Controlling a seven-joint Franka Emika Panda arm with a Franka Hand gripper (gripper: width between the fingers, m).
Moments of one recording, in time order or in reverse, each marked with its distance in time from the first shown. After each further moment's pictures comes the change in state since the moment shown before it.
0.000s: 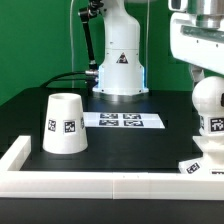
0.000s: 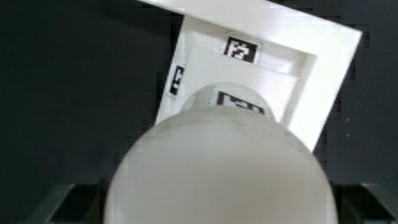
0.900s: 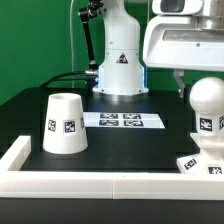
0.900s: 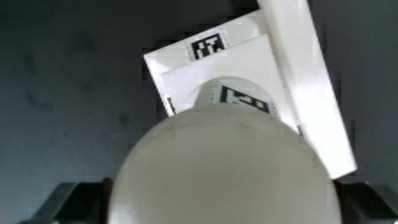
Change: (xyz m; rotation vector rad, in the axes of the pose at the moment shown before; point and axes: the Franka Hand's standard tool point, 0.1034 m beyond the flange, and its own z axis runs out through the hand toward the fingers) arm 0.003 0.005 0.002 -0.039 0.013 -0.825
